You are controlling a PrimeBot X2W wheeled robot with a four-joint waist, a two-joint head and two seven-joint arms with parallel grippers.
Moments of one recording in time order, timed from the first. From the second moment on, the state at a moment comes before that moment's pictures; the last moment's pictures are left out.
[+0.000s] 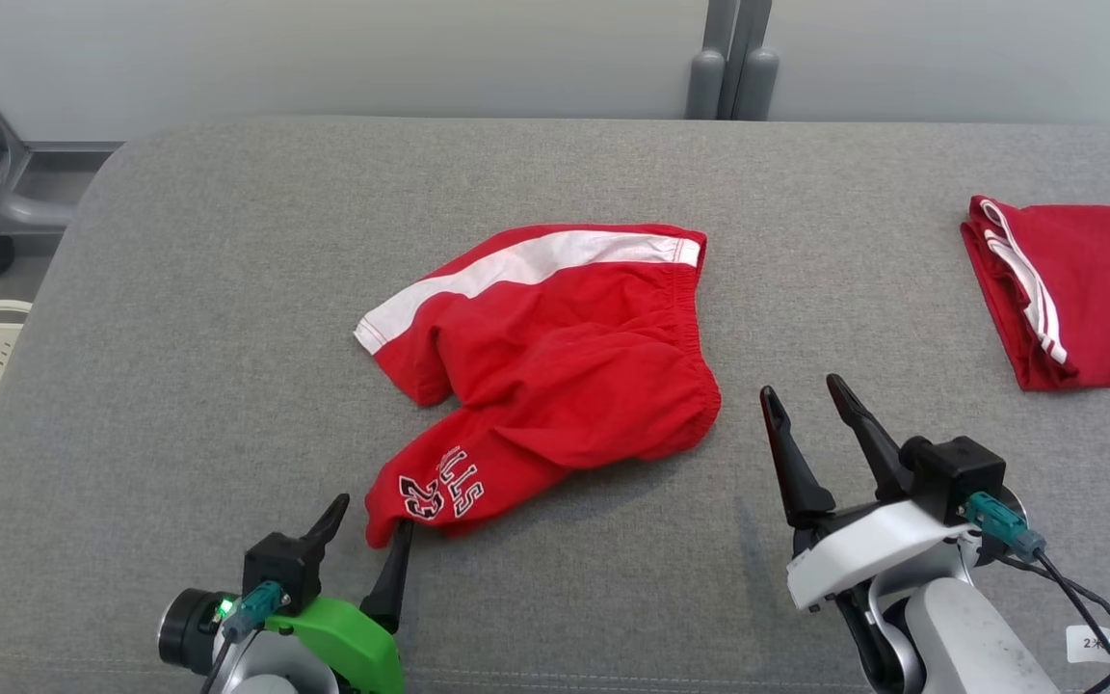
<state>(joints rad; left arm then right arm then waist) -0.21 0.23 -0.50 0.53 -0.43 -0.02 -0.25 -0.19 -0.06 0.19 0.31 0.26 0.13 -0.26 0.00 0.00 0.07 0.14</state>
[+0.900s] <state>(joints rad) -0.09 0.20 -0.31 0.26 -0.37 0.05 -0.26 -0.23 -0.10 0.19 0.42 0.32 0.13 -0.20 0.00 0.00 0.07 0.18</state>
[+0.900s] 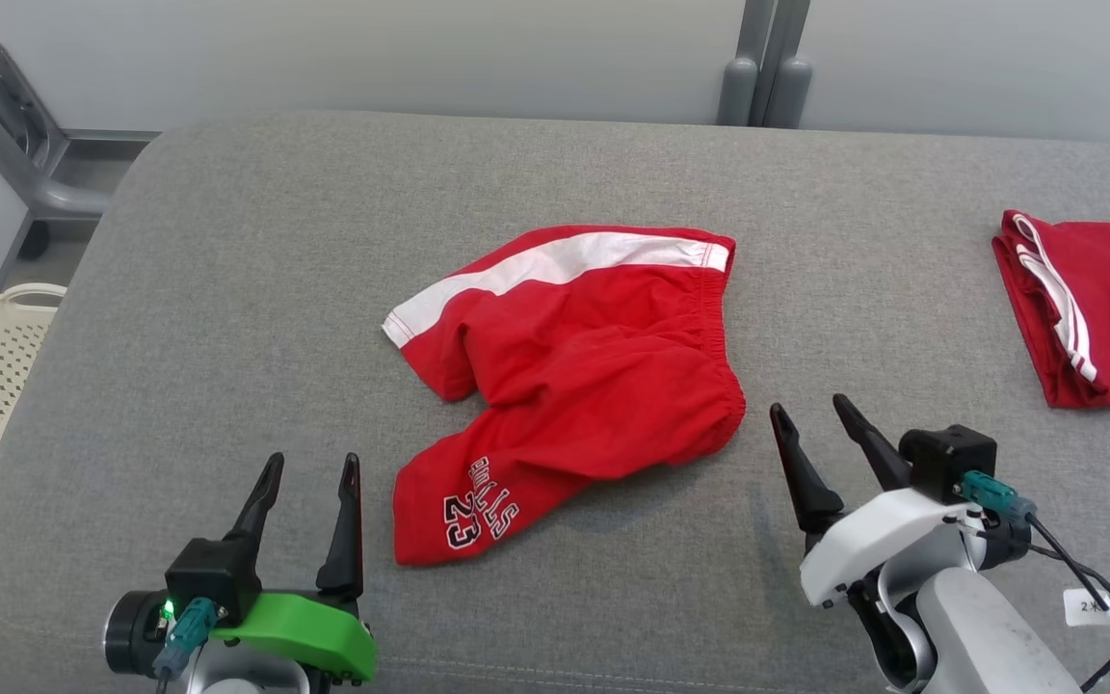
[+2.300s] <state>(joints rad) -0.06 0.08 -0.15 0.28 -0.23 -0.04 -0.26 -0.49 -0.23 0.60 0.76 0.77 0.13 -0.25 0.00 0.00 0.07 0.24</state>
